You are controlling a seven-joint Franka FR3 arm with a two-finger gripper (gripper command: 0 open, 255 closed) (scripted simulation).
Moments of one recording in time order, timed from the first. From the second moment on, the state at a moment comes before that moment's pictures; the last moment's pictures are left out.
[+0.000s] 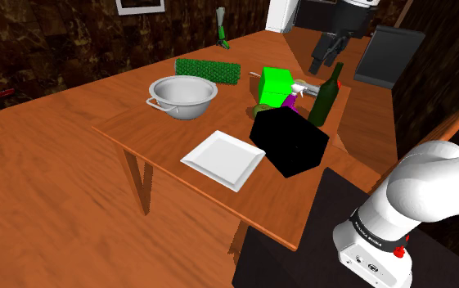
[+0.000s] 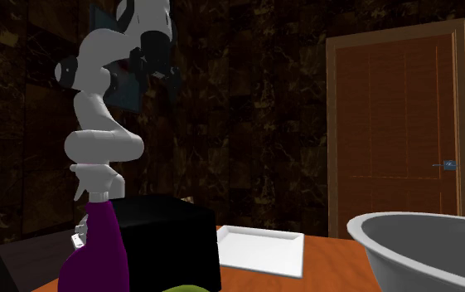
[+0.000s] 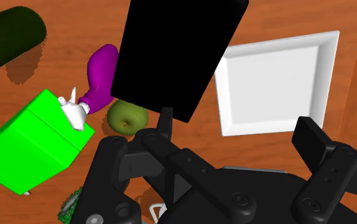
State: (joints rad) arm 0.02 -0.80 -0.04 -2.35 -0.05 1.71 -0.14
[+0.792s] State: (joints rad) arm 0.03 -0.42 -0.17 -2.22 -0.08 1.87 -0.34
